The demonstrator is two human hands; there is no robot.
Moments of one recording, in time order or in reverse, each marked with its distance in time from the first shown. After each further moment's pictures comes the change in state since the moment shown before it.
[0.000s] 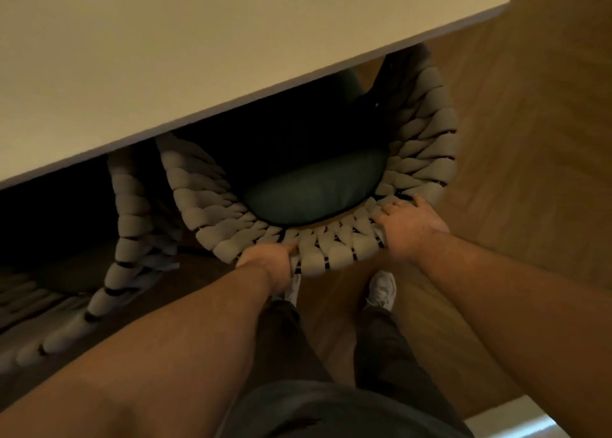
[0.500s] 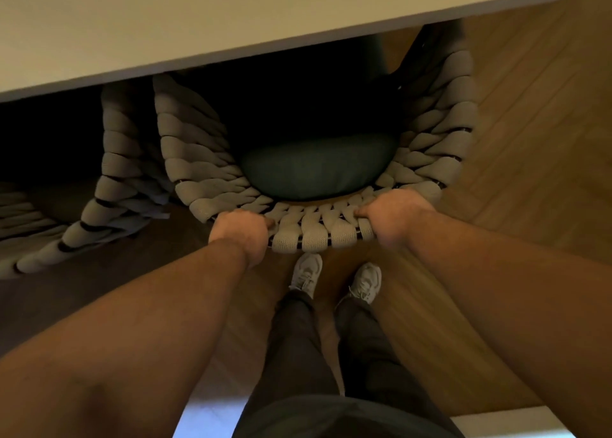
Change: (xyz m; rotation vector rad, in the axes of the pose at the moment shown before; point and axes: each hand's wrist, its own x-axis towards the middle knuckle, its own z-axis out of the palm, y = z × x) left_hand -0.007 0.029 0.006 0.174 0.134 -0.169; right_hand 0.026 0.030 0.003 -0.125 -0.060 -0.280
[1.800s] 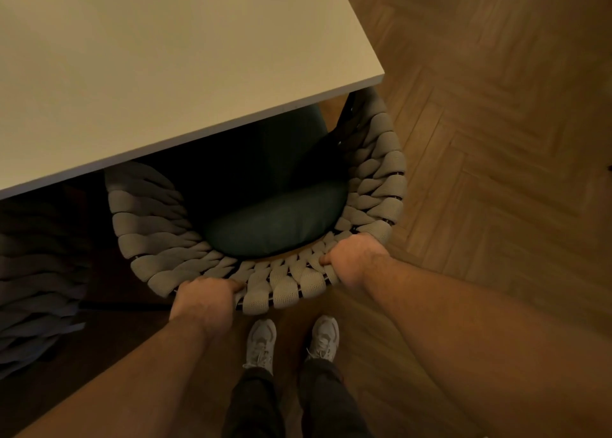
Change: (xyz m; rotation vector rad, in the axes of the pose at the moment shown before) left_hand 0.027 0.077 -0.045 -0.084 0.124 0.120; right_hand -0.029 0.087 0.032 -0.008 0.013 0.146
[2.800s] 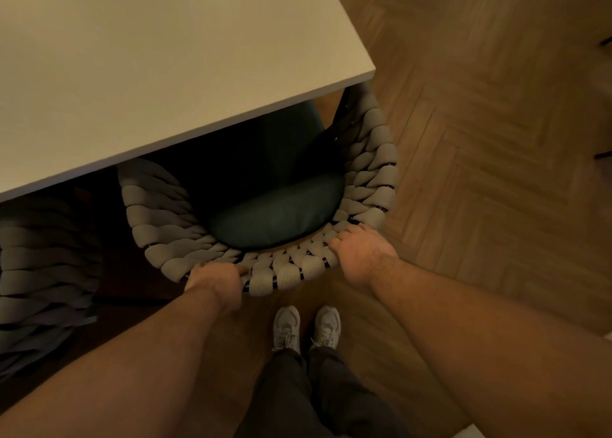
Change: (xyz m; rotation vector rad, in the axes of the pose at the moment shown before) left_hand -0.008 0.001 -0.015 0.034 -0.185 -0.004; right_hand -0.048 -0.016 0.009 0.189 0.173 0.092
